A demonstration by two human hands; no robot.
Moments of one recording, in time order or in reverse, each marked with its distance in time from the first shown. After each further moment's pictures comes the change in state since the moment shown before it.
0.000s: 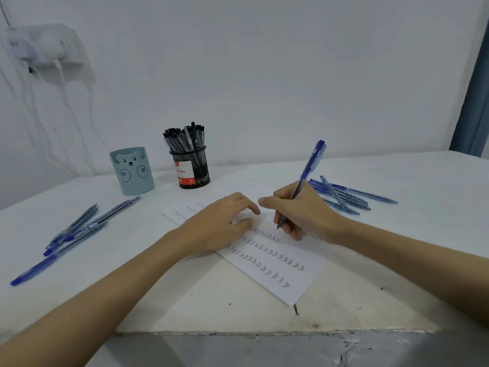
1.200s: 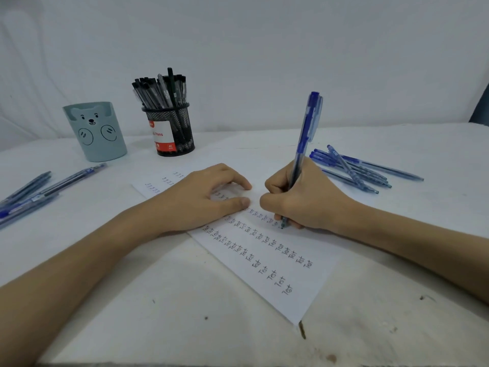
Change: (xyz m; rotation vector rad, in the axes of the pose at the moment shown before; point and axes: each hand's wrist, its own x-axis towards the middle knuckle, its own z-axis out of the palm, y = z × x) left_hand 0.009 -0.017 0.008 -0.148 0.024 0.006; right_hand 0.007 0.015 0.006 -0.135 -0.080 -0.176
